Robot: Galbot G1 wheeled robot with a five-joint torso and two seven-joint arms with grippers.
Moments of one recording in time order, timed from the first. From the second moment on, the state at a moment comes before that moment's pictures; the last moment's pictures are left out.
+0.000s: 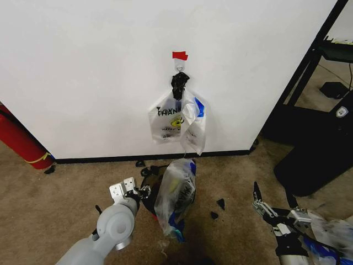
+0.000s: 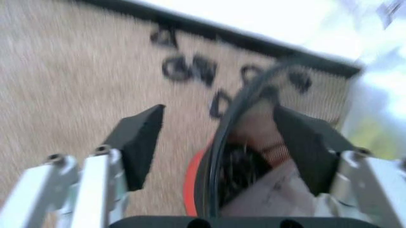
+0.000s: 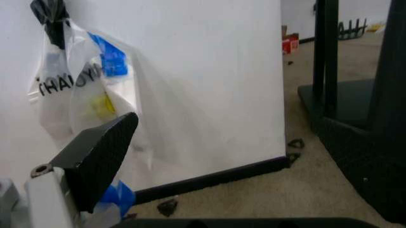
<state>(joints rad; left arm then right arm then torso) 1.15 -0.97 -0.09 -2.11 -1.17 0.40 -0.86 -1.93 1.37 0.59 2.26 0.37 0.30 0.09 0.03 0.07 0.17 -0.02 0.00</state>
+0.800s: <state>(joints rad) 1.25 -0.78 -0.10 -2.34 -0.62 0.30 -0.43 -1.58 1.12 0.32 2.31 0.59 -0.37 0.33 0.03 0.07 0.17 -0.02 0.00</state>
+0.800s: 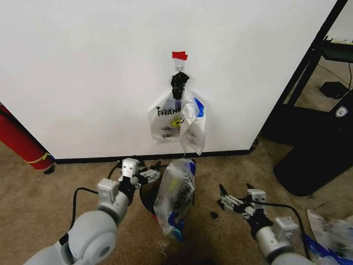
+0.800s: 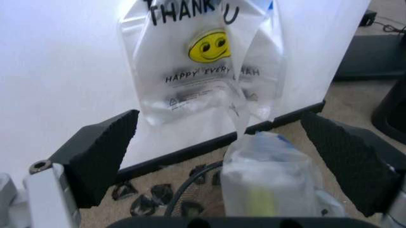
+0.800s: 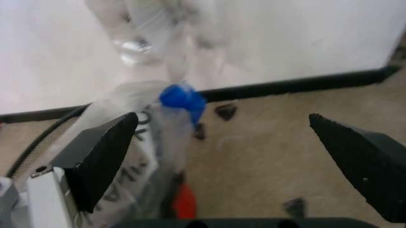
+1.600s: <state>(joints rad) 1.26 -0.78 -0.14 -2.36 -0.63 0.28 -0.44 -1.28 1.26 0.05 2.10 0.65 -0.59 0.55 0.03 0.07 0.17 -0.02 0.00</state>
